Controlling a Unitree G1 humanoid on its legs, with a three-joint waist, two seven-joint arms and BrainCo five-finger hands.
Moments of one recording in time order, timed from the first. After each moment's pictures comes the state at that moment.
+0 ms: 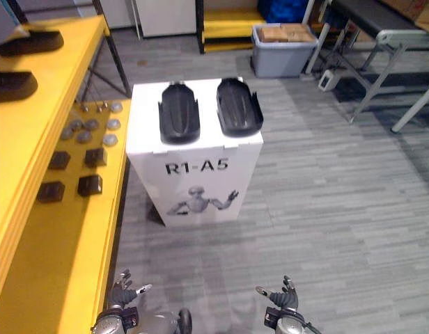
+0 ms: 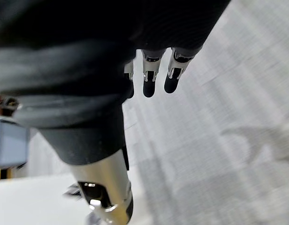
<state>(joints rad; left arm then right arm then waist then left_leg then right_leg) 0.16 0.05 0.05 0.61 -0.10 -0.10 0.15 0.07 -0.07 -0.18 0.73 0.07 -0.09 -0.15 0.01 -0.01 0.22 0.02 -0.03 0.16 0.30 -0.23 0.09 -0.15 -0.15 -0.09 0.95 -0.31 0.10</state>
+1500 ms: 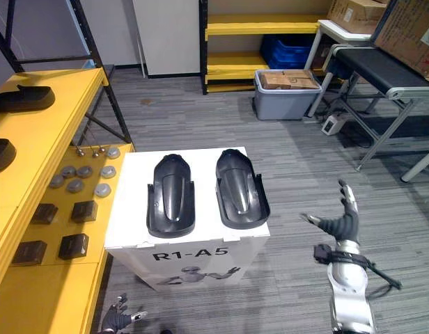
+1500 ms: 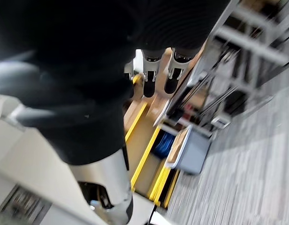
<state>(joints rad) 0.26 0.09 0.01 0.67 -0.05 -0.11 0.10 -0.09 -0.40 -0.22 0.17 -0.11 -0.14 -0.17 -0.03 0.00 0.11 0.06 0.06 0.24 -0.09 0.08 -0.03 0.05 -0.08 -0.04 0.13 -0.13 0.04</state>
